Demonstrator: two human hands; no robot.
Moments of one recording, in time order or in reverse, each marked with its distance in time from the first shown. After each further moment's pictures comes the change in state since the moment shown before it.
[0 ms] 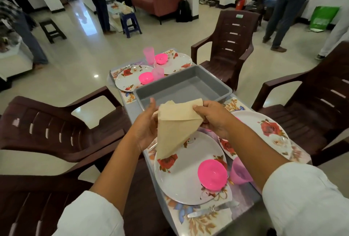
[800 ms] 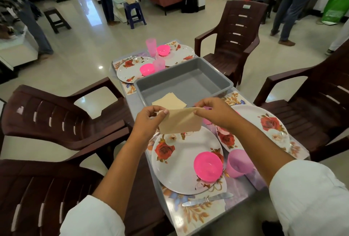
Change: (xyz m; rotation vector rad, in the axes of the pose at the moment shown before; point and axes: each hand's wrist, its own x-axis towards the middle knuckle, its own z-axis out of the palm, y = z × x) left_hand -0.015 -0.029 0.019 0.446 0.296 0.289; right_hand -0.005 0.008 -0.030 -0.748 0.009 -0.332
